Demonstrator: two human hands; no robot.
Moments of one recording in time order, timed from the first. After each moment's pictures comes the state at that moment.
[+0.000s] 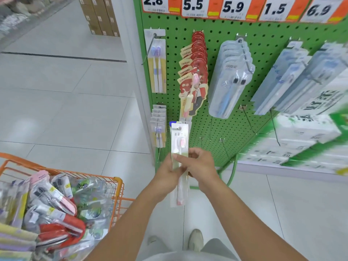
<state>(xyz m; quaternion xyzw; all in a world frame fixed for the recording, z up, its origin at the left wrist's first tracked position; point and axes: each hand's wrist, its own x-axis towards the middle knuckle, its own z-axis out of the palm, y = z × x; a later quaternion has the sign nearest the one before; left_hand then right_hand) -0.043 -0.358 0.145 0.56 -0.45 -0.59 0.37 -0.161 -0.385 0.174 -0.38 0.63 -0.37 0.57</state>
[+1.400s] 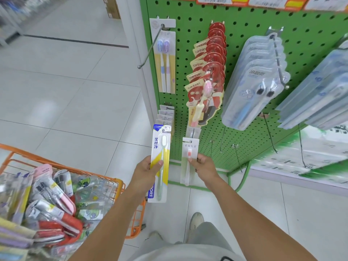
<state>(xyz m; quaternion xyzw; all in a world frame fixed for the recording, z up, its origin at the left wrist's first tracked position) 0.010 -0.401 0.114 0.69 -0.28 -0.53 0.40 -0.189 -0.481 0.039 -0.45 0.58 -0.28 0.62</state>
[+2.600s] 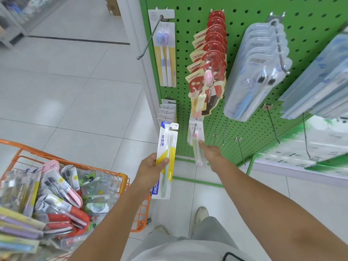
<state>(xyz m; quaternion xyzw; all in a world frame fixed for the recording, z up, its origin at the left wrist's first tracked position) 0.004 -0.391 0.114 0.69 -0.29 -0.54 0.38 -0.193 -0.519 0.047 -0.33 0.73 -0.16 0.57</state>
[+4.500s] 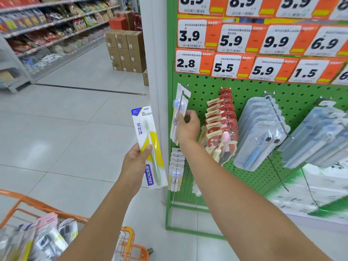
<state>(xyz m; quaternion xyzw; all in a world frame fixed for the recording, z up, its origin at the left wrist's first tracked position) 0.100 -0.480 0.231 0.56 -0.28 -0.51 0.59 -0.015 -0.618 0.238 -0.44 0.57 -0.56 0.40</state>
